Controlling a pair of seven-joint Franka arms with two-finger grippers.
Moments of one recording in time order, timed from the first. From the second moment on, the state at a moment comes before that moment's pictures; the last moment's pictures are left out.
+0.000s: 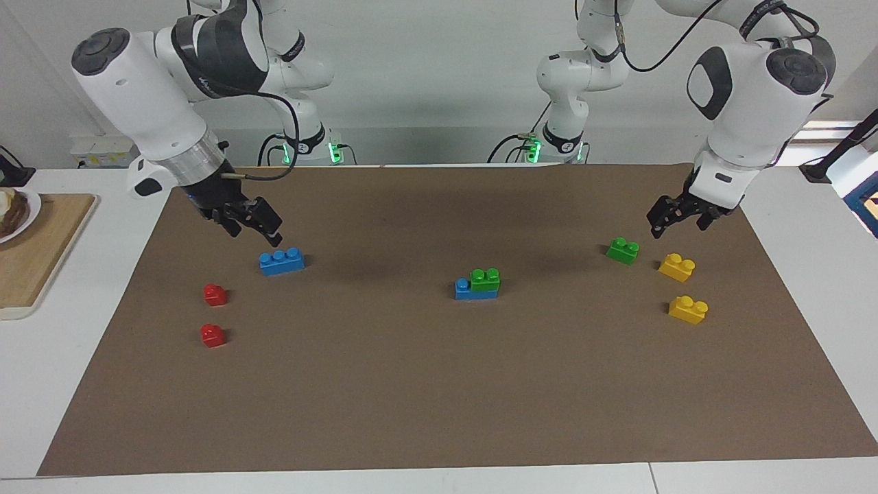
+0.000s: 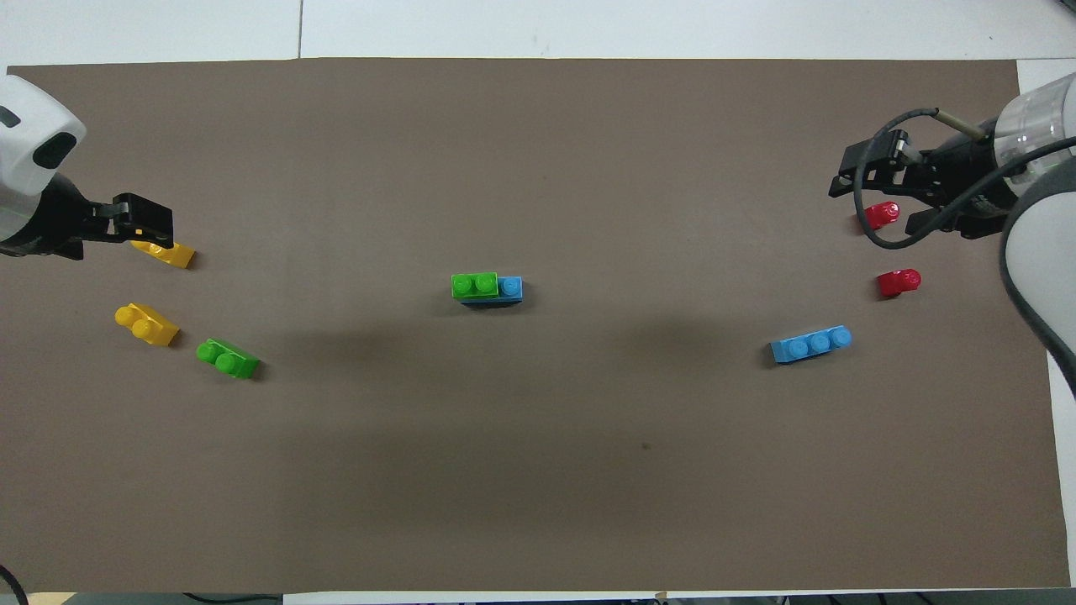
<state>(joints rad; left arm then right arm) 0.02 0.06 -0.08 -1.67 0.06 1.72 -0.12 0.09 0.09 -0.06 -1.61 0.19 1.75 0.38</state>
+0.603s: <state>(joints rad) 0.02 0.04 -0.07 -1.67 0.06 1.71 -0.06 0.05 0.08 -0.06 -1.62 0.17 1.71 0.31</state>
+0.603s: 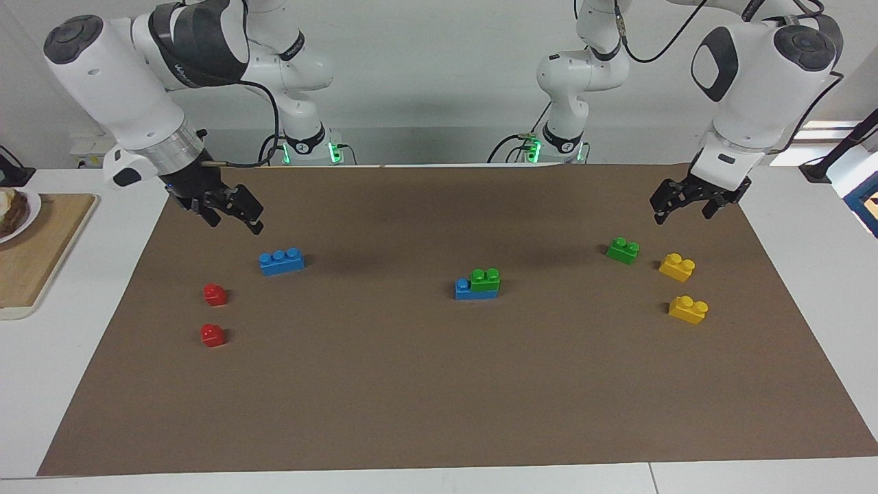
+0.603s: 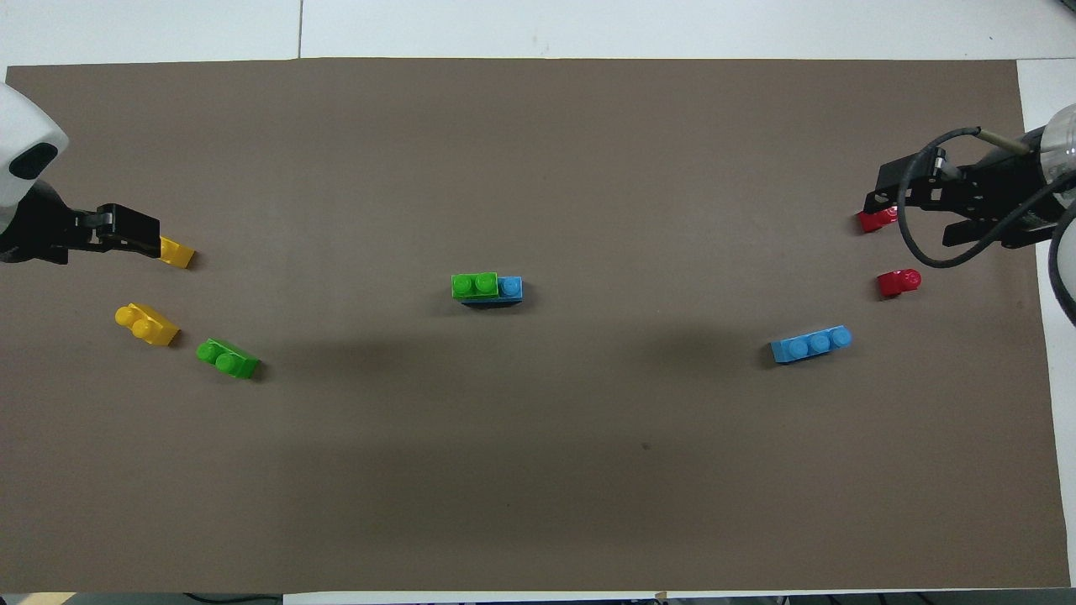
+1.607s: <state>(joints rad) 0.02 -0.06 -0.07 -1.72 0.02 1.68 -0.10 0.04 0.07 -0.06 -1.62 0.05 1.68 0.20</state>
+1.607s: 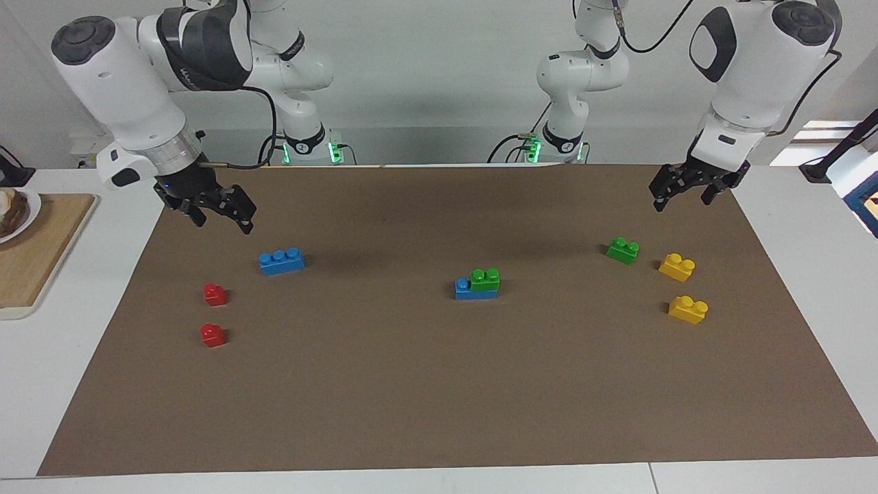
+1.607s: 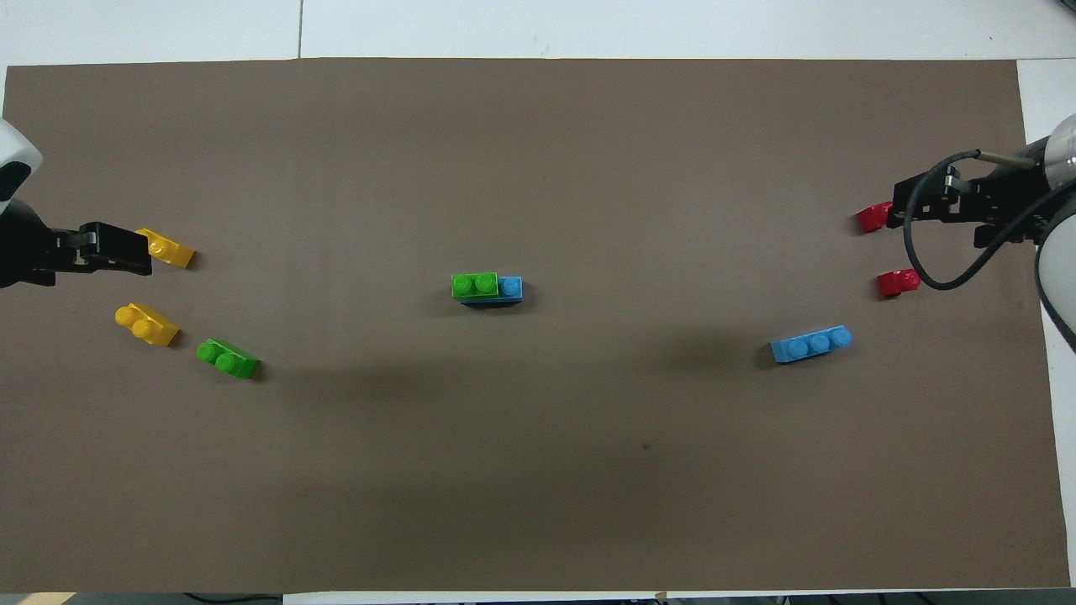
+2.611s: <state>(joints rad) 0.04 -0.08 -0.07 -1.75 -0.02 1.68 -0.10 0.02 0.05 -0.07 -1.62 0.03 1.64 0.18</state>
